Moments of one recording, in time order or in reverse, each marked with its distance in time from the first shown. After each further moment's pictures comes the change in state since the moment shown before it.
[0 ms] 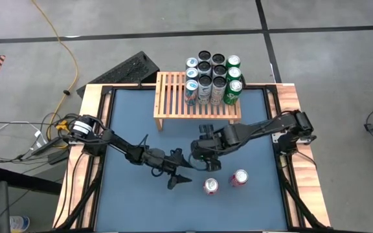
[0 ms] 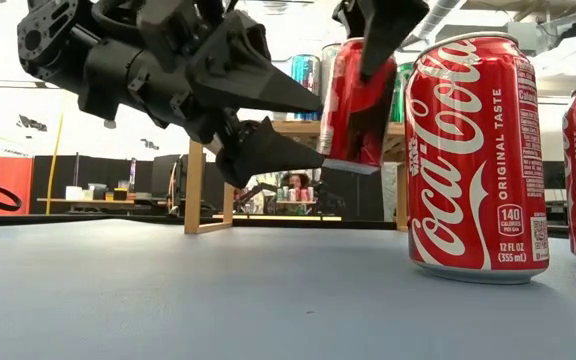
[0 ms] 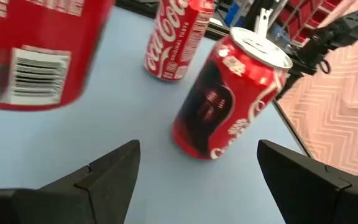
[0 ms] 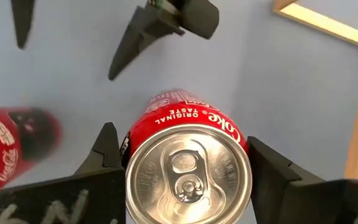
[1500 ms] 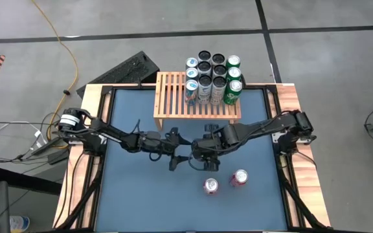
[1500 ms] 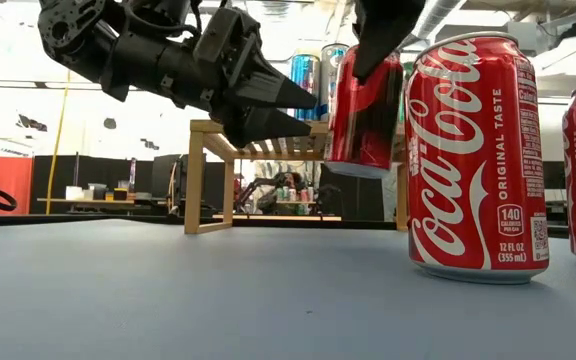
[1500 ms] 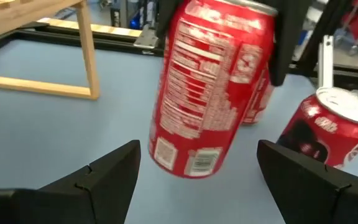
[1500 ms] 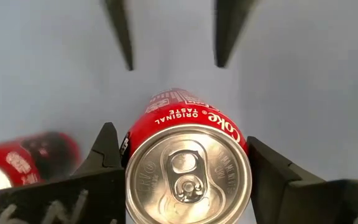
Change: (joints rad) left arm 0.163 -0.177 -0.046 -0.085 -0.082 0.245; right arm -0.012 0.001 0.000 -0.046 -0.023 0.259
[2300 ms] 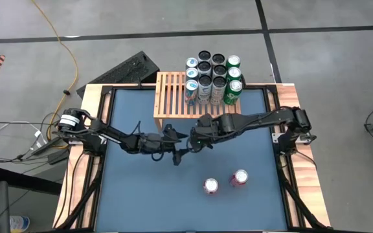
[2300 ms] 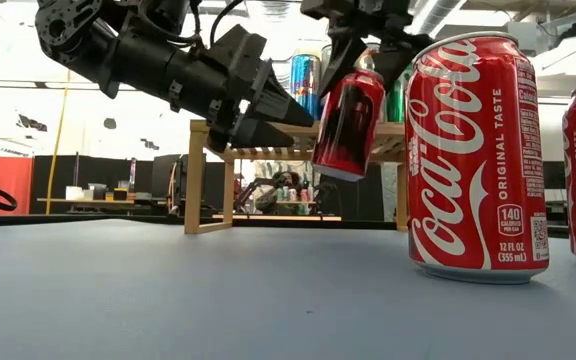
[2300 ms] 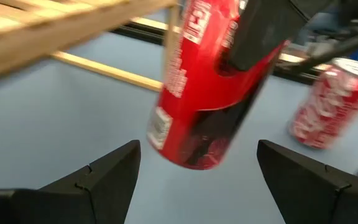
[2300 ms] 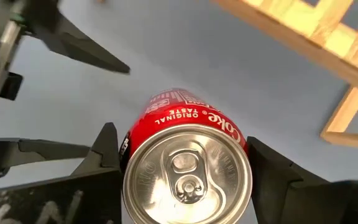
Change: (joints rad) left arm -0.019 0.000 0.000 -0.032 -0.286 -0.087; right arm -0.114 0.000 0.000 -0.046 0.083 0.884
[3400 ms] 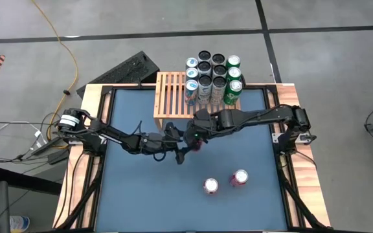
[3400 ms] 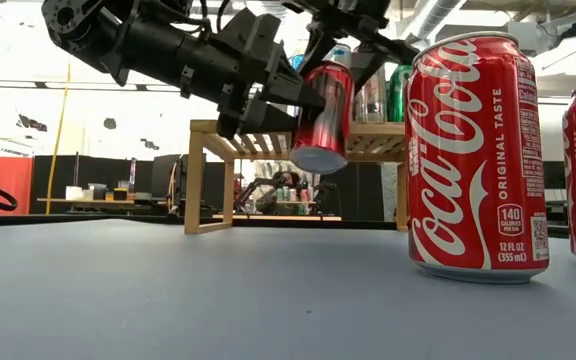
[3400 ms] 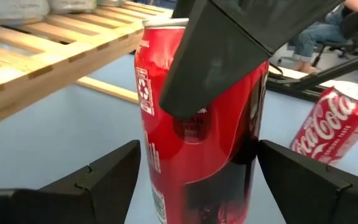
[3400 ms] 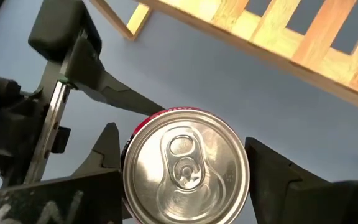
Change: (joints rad) left arm -0.007 0.001 0.059 -0.017 -0.057 0.028; right arm -0.039 0.000 0.000 0.167 -0.005 -0.006
